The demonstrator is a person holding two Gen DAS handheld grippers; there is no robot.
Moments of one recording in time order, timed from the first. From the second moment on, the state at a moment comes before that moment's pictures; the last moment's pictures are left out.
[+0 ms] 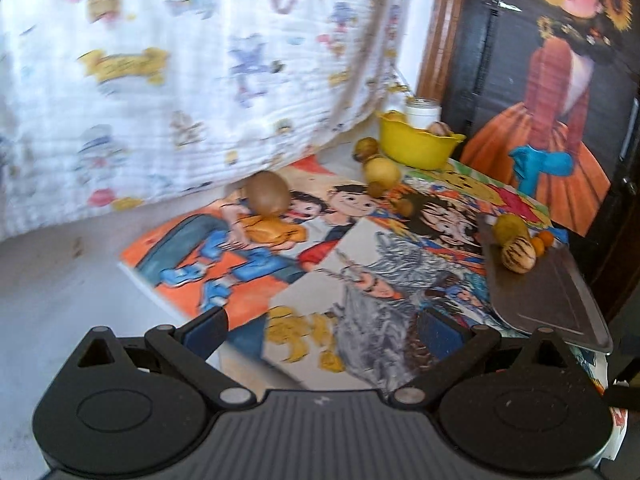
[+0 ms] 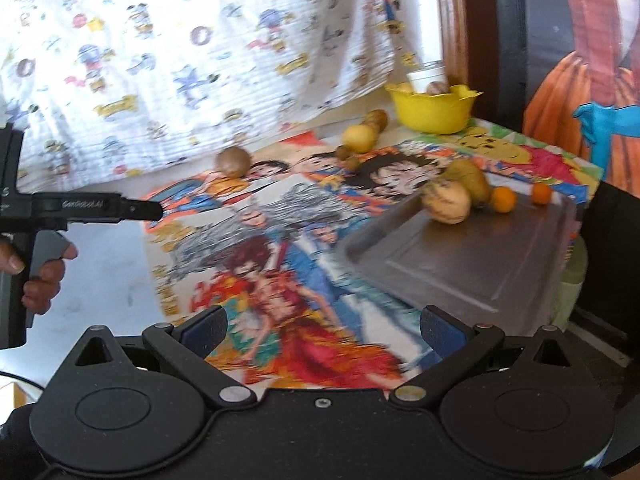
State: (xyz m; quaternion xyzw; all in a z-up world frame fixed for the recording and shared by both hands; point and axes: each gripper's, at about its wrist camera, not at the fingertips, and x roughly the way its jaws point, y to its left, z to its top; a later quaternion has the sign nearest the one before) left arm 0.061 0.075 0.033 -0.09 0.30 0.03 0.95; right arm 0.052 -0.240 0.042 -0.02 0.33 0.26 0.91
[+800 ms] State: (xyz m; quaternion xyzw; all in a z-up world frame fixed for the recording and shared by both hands) left arm 0.076 0.116 0.034 -0.08 0.32 0.06 0.94; right arm 0.071 -0.159 0.075 -0.08 0.36 0.36 0.86
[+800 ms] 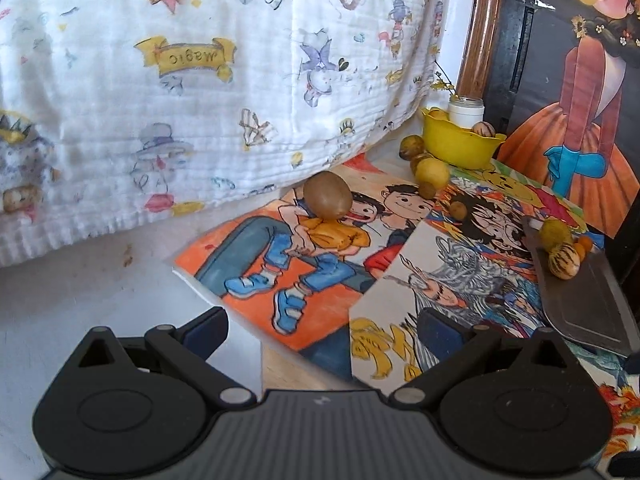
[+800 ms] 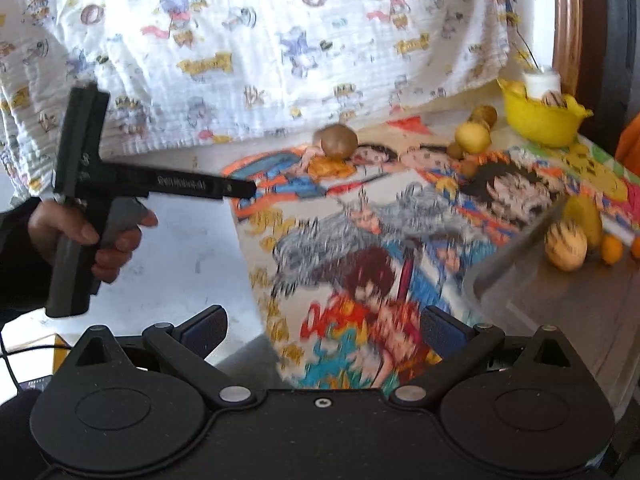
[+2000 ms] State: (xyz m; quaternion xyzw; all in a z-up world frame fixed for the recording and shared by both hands) left arm 0.242 0.104 0.011 -0.01 0.29 0.06 0.95; right arm 0.337 -0.141 0.025 0.07 0.31 0.27 0.91
